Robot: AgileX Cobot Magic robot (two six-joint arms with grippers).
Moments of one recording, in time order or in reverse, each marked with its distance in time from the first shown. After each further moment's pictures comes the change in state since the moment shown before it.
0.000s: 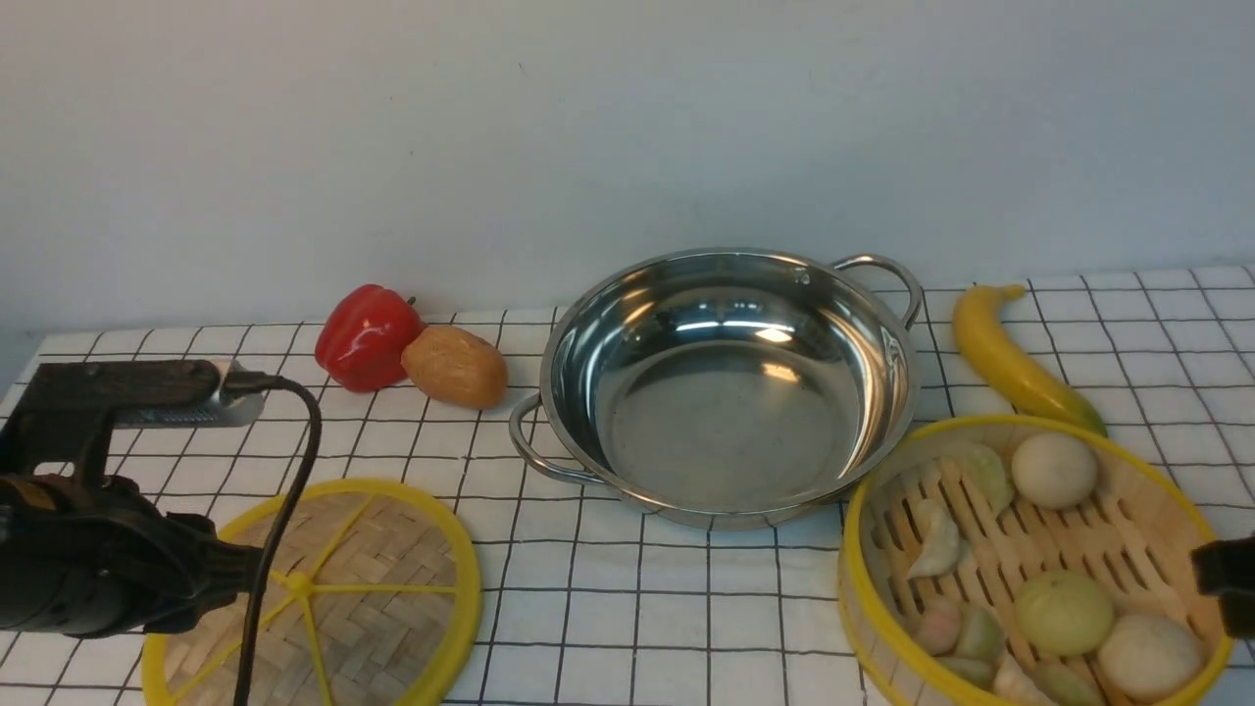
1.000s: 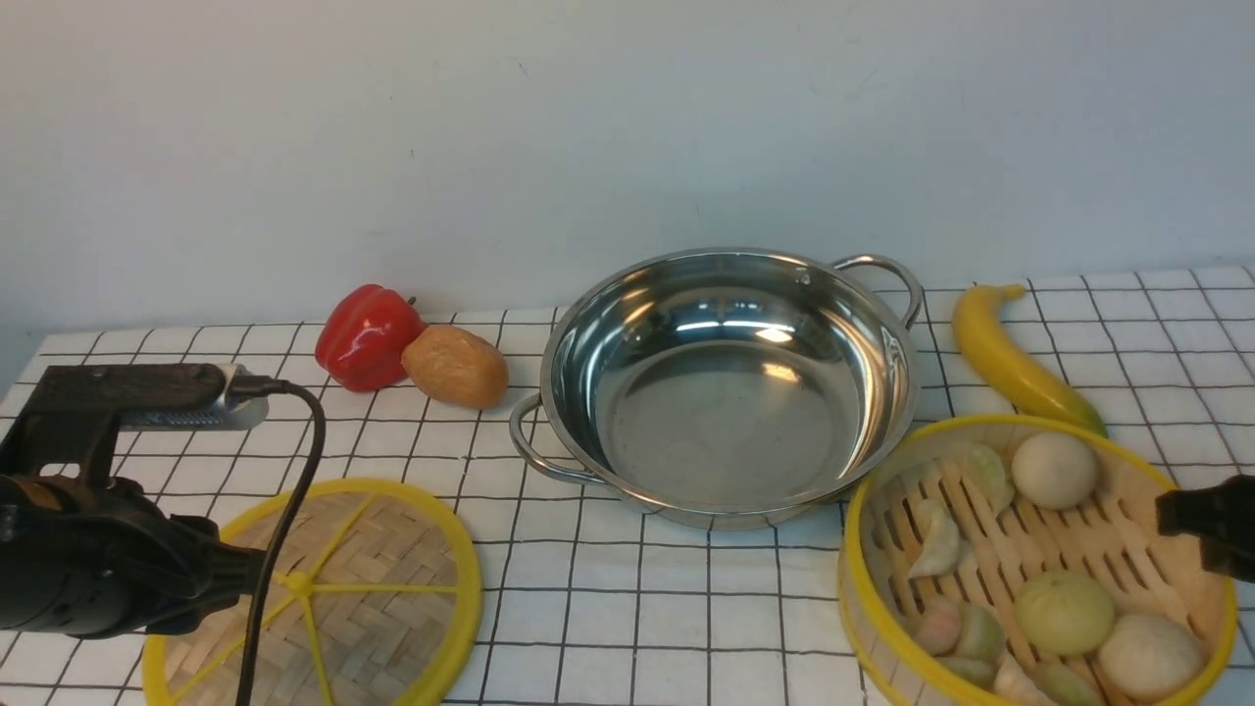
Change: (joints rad) right arm 0.000 0.147 -0.004 -0.188 -0.269 0.223; left arm 0.000 0.005 0.000 0.000 0.000 0.003
